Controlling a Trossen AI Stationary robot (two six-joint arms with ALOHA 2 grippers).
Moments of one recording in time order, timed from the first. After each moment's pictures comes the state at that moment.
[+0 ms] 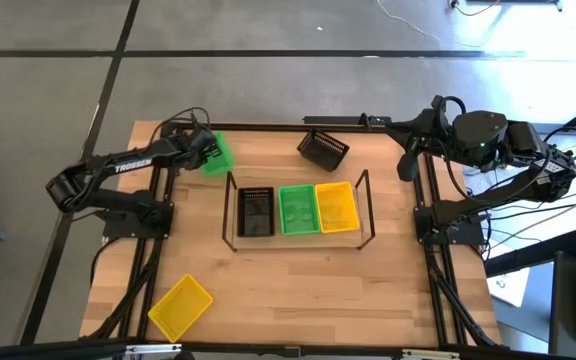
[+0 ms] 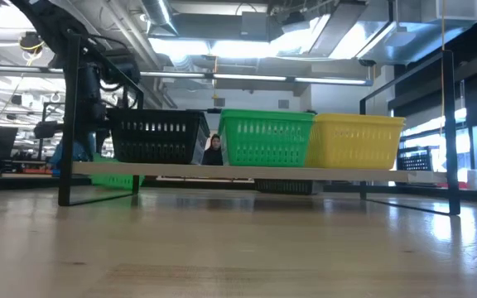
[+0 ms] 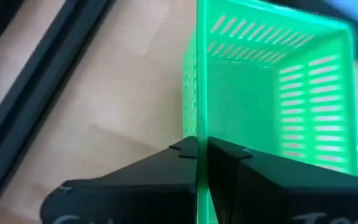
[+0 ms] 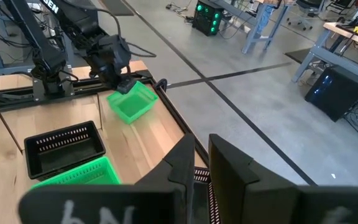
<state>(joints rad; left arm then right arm) 0.77 1.19 0.59 -0.50 -0.39 -1.23 0.05 1.04 1.60 -0.97 0.57 0.07</state>
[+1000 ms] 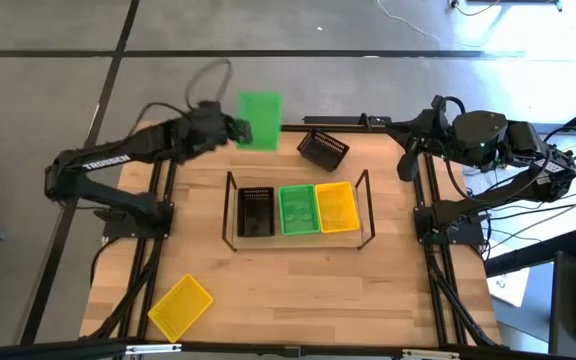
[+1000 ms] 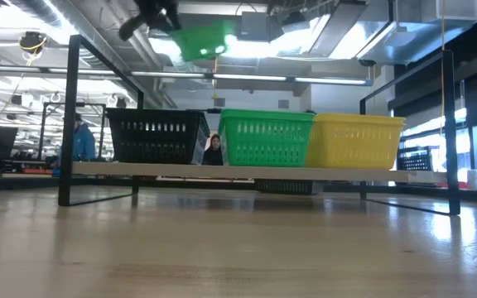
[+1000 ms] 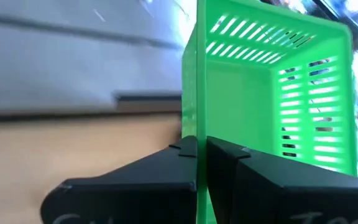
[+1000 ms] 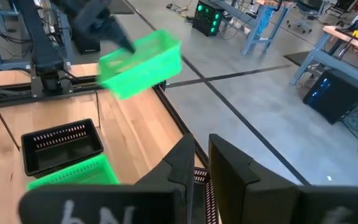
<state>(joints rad) 0.26 1.17 1.23 -0.51 -0.59 -0.88 0.05 1.04 1.60 -0.97 0.58 0.05</state>
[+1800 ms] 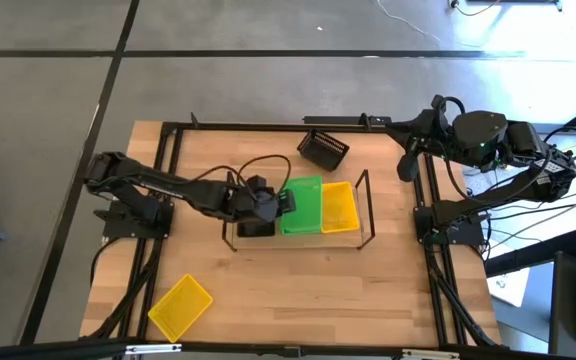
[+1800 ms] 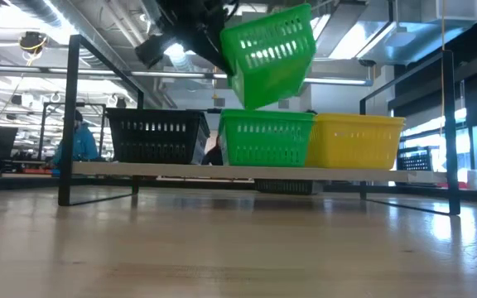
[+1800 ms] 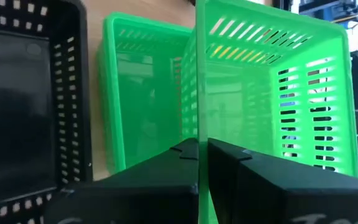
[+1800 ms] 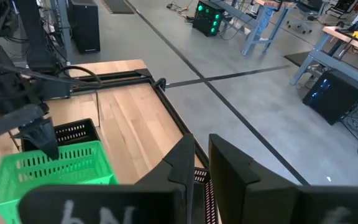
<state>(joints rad) -0.17 1.56 1.24 -0.41 -0.48 -1.73 0.05 1.04 1.60 -0.97 0.57 0.04</state>
